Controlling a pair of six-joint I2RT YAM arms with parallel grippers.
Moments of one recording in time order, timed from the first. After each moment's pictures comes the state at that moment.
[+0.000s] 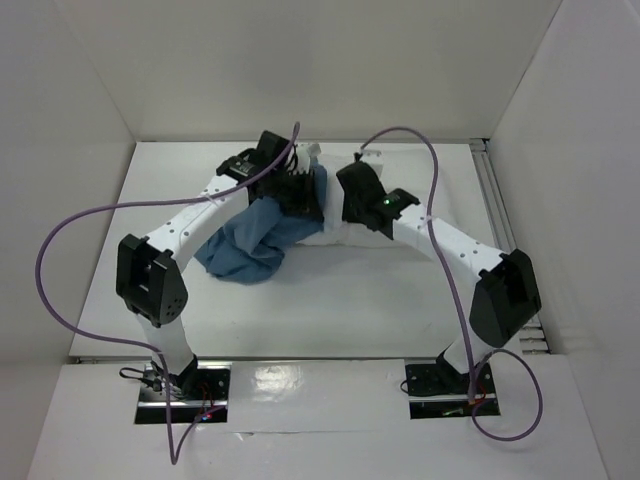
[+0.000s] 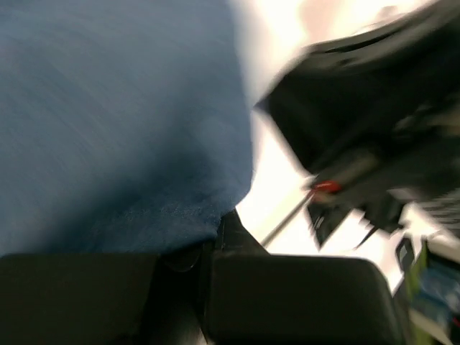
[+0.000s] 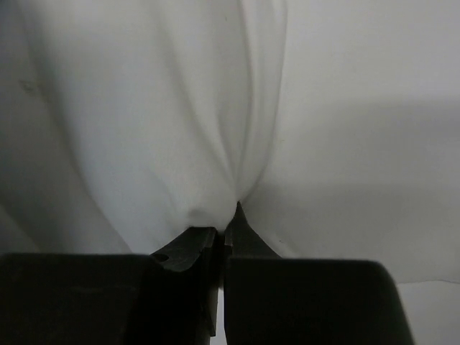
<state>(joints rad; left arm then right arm) -0.50 1.81 1.76 -0.73 0.51 -0.40 0.63 1.62 1.43 -0.54 0.42 0.53</state>
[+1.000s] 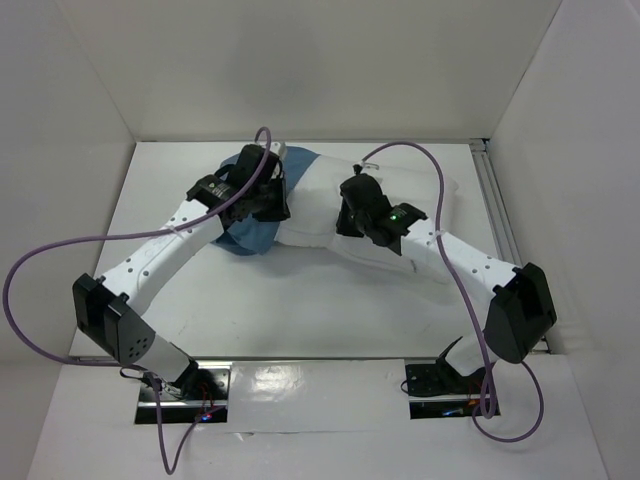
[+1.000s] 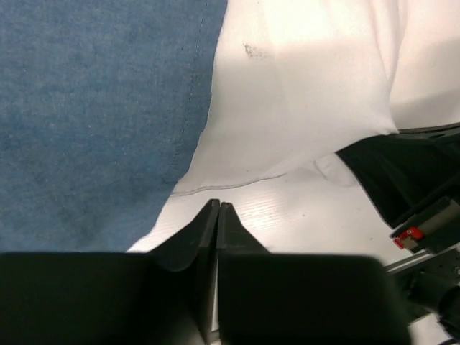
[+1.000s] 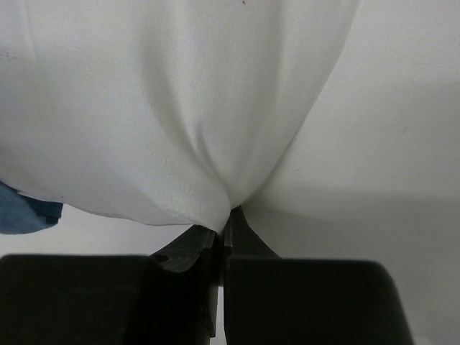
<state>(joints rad) -0.57 1.51 1.53 -0.80 -0.05 -0.50 0.68 1.48 1.20 -0.44 0.25 0.66</state>
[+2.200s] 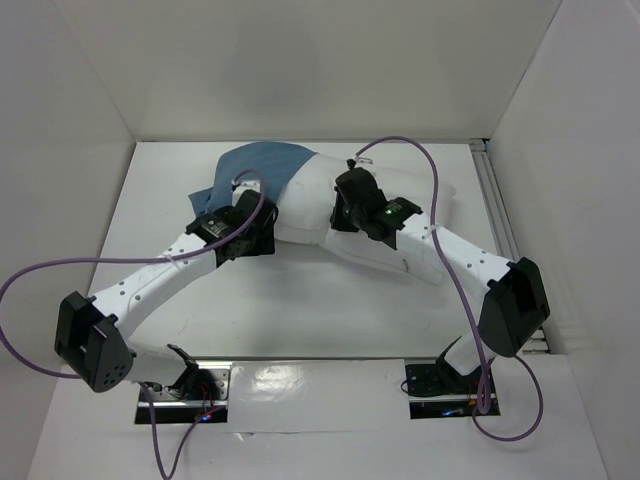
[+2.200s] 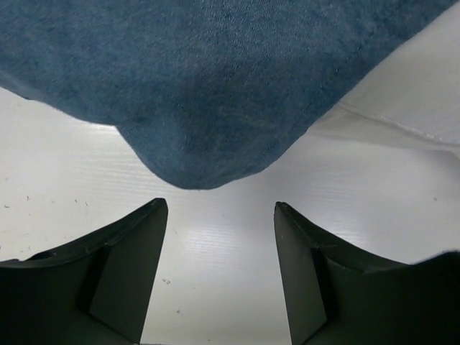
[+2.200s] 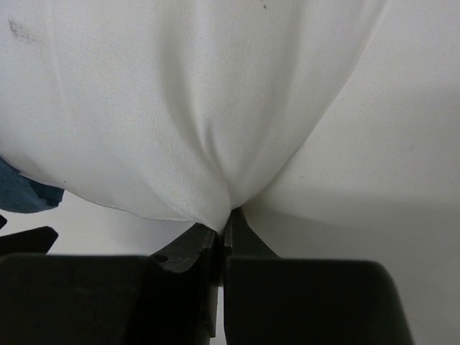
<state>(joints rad) -0.61 1.34 1.15 -0.77 -0.42 -0.58 0.69 1.53 1.27 -0.44 0.22 0.64</state>
